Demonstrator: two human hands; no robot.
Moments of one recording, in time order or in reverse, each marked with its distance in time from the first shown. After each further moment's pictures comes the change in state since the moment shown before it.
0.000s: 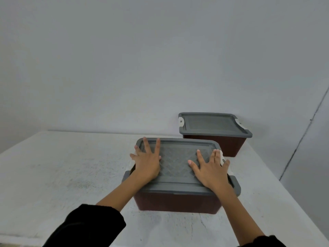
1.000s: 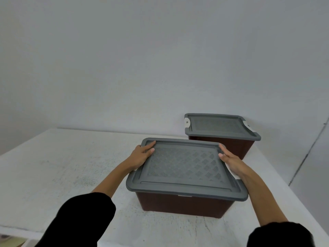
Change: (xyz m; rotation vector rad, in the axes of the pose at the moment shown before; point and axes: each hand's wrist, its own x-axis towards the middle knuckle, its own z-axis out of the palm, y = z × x) left_hand 0.034 -0.068 0.008 -0.739 -0.077 0.061; right_hand 0.050 0.064 -0.005 1.065 -0.136 -0.014
